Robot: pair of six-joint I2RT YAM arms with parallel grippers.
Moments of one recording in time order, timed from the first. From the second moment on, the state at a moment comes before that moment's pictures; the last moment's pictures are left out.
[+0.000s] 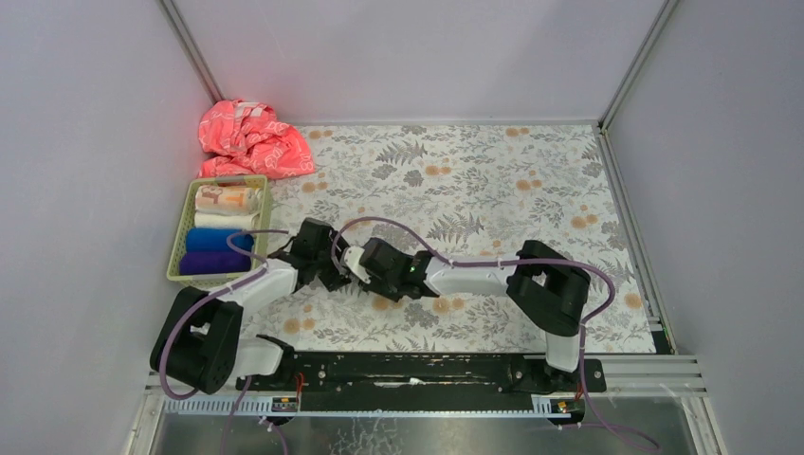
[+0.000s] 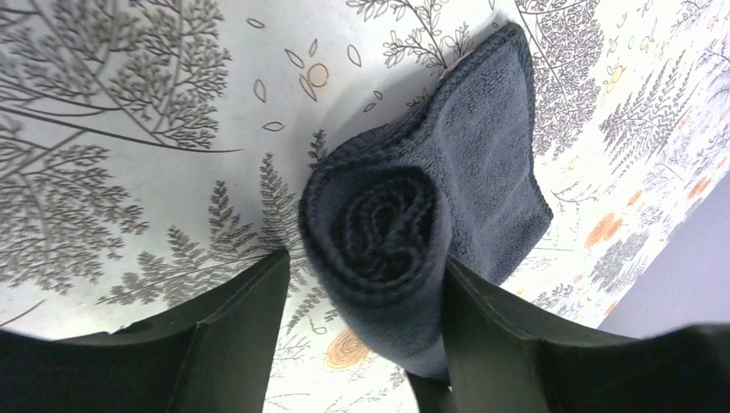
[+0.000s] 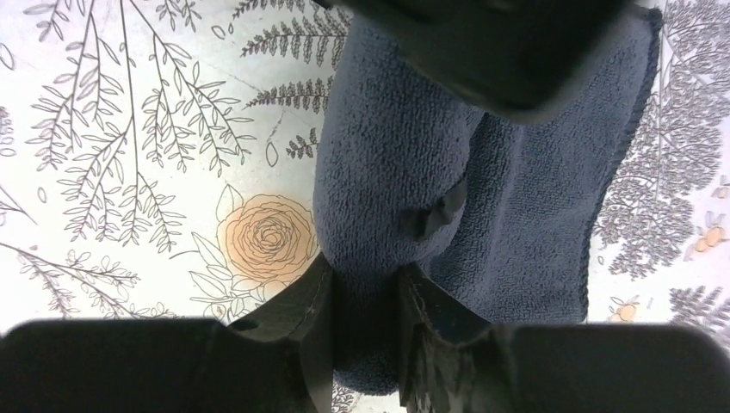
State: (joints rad) left arm -0.34 1.31 0.51 -0.17 0.17 -1.05; right arm 1.15 1.89 1.18 -0.27 0.14 -0.17
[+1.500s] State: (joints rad) left arm -0.33 1.29 0.47 -0.13 0.21 -1.07; right arm 0.94 1.69 1.09 -0.27 -0.29 0.14
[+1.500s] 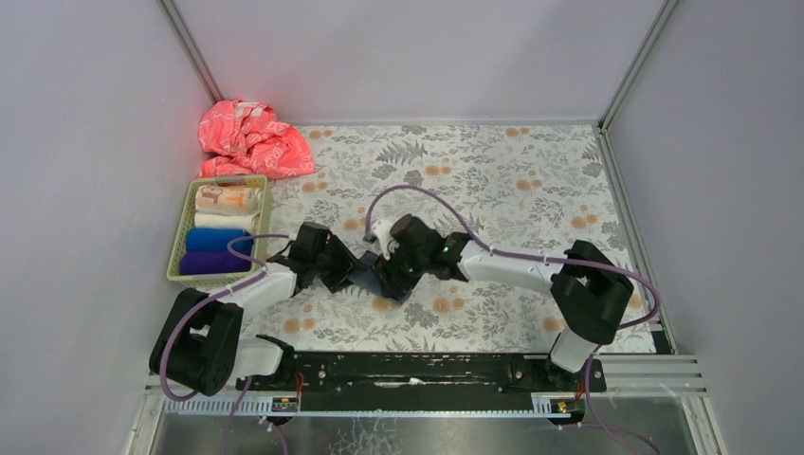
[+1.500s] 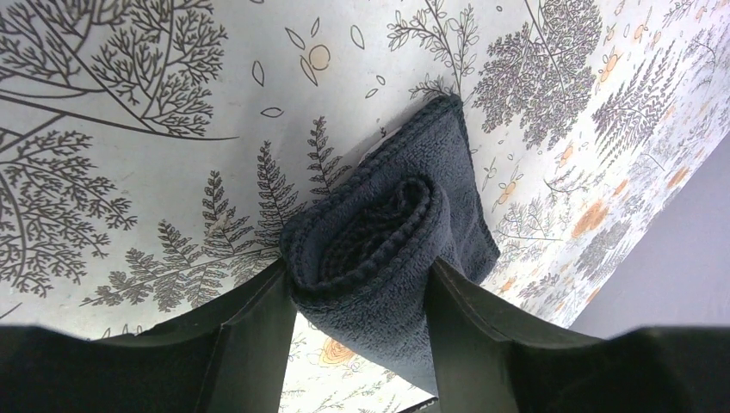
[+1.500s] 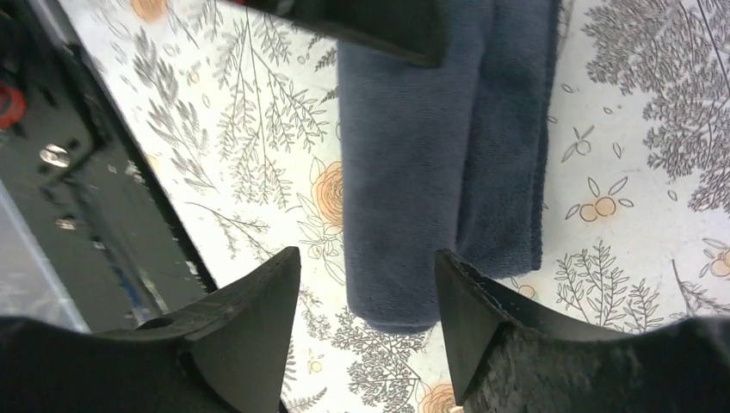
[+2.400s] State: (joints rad) left arm -0.28 1.08 0.44 -0.26 0.19 -1.08; right arm 1.01 1.90 1.24 -0.34 -0.19 -0.11
